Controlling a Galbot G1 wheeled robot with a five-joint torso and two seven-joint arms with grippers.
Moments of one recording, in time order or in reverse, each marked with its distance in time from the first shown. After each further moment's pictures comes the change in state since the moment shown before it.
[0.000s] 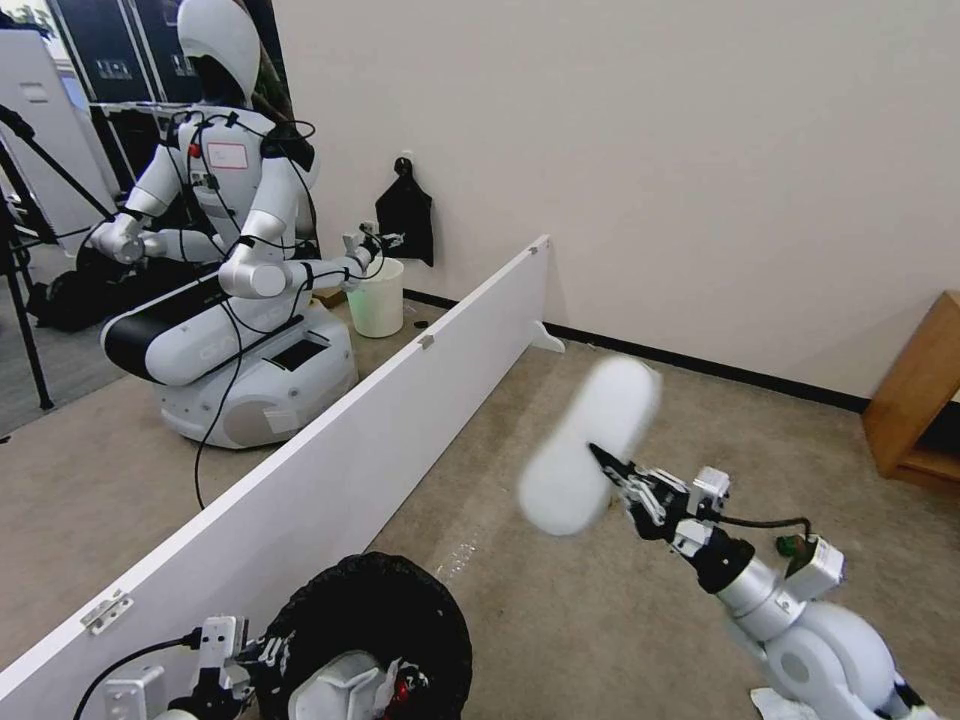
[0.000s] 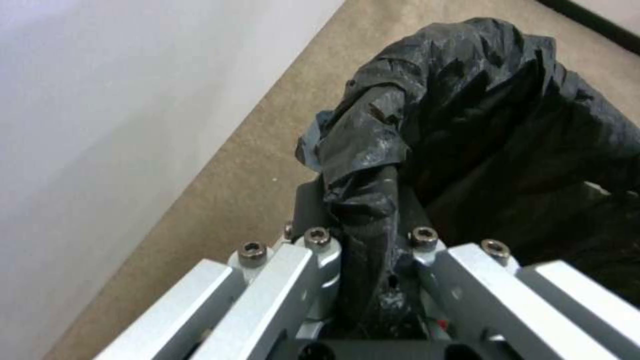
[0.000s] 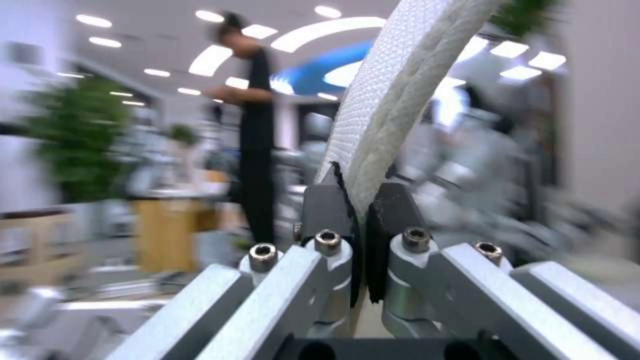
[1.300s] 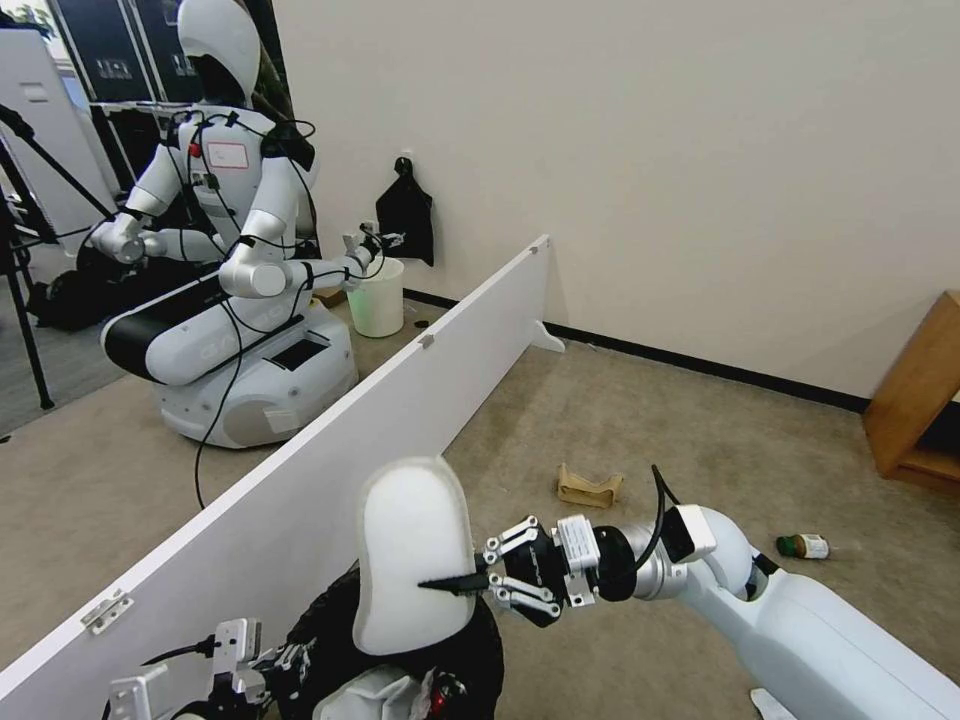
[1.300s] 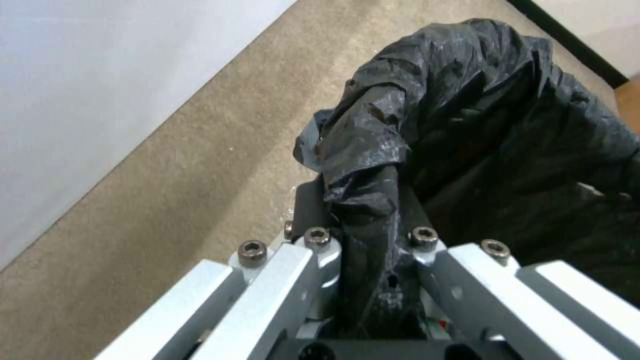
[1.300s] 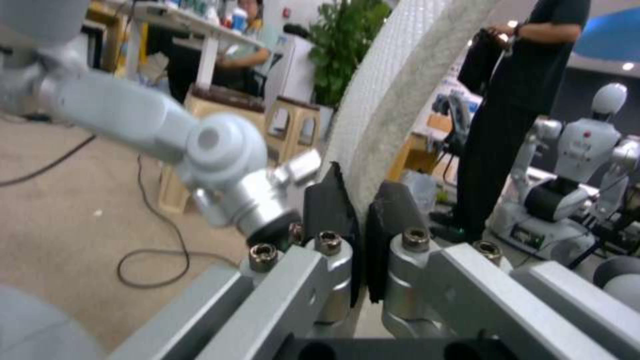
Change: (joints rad) left arm 0.005 0.005 0.012 -0.057 -0.178 0.082 -0.096; right arm 0.408 -0.008 -0.445 -0.150 -0.175 0.048 -0.432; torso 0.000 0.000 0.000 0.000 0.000
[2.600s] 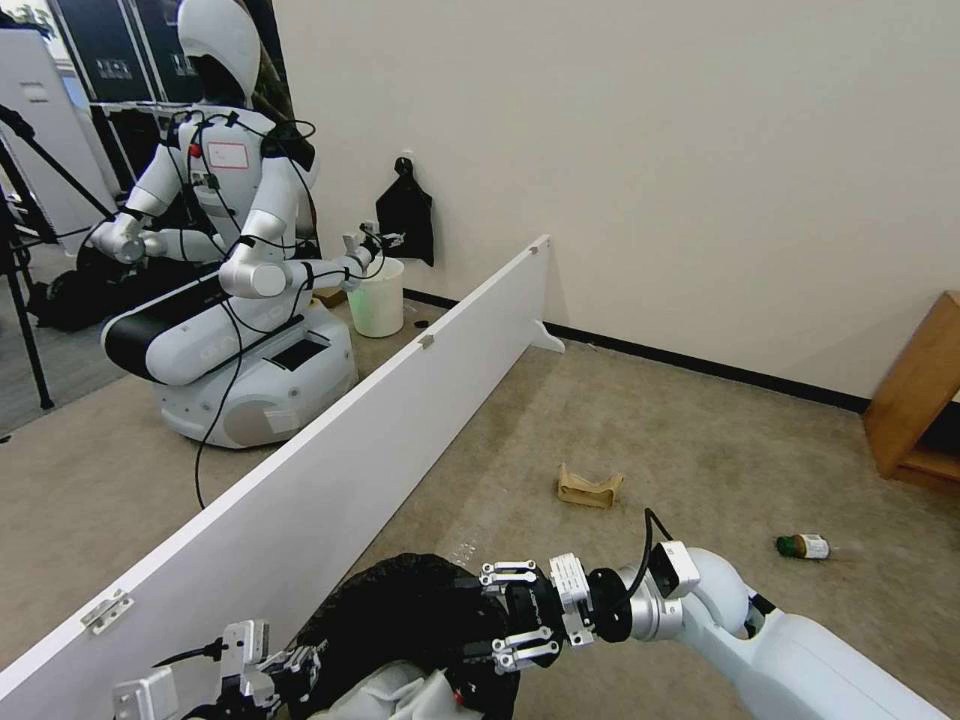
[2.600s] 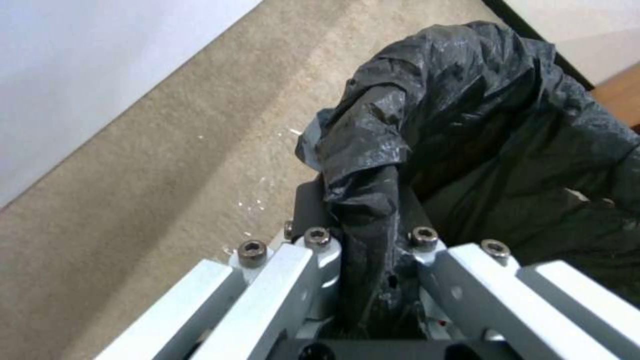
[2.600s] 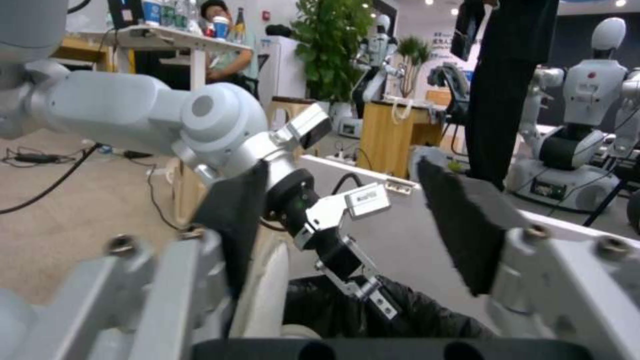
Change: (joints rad) left arm 0.012 -0.010 0.022 -0.035 -0.058 0.008 -0.032; right arm -0.093 0.001 -0.015 -0.042 0.024 -0.046 0.009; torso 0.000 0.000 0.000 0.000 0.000
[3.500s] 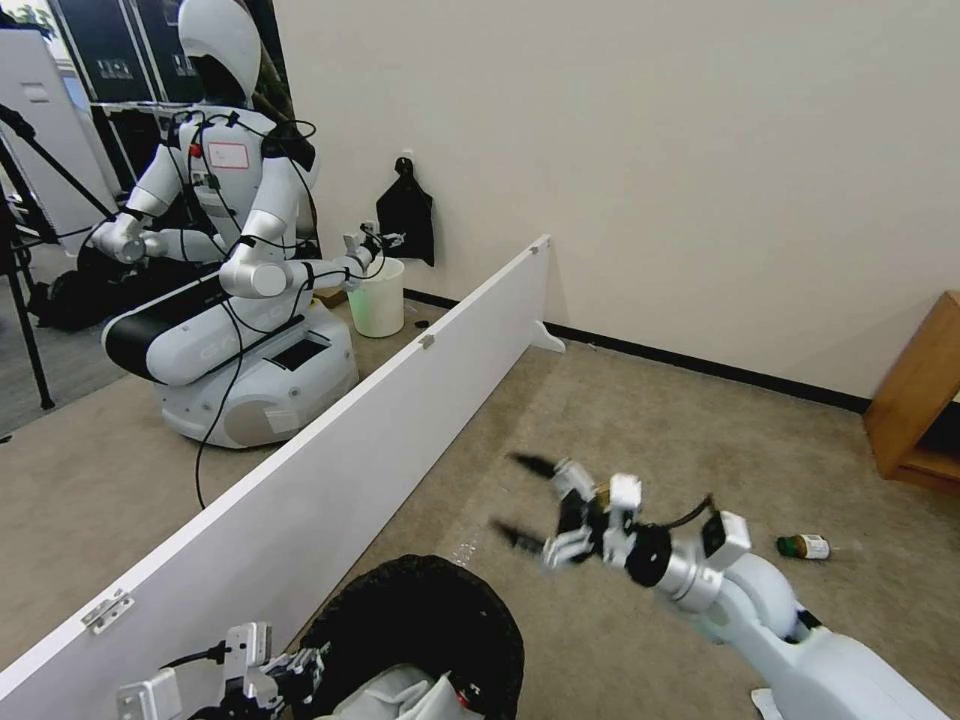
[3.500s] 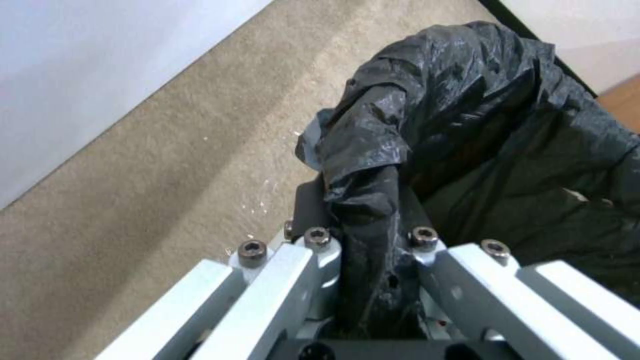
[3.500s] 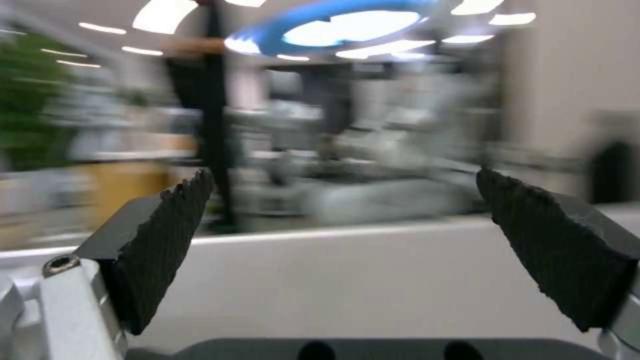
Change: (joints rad) left arm -0.004 -0.010 -0.003 0.010 -0.005 -0.006 -0.004; right arm -0.283 0.048 0.411 0.022 0.024 0.015 0.533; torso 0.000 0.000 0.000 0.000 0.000
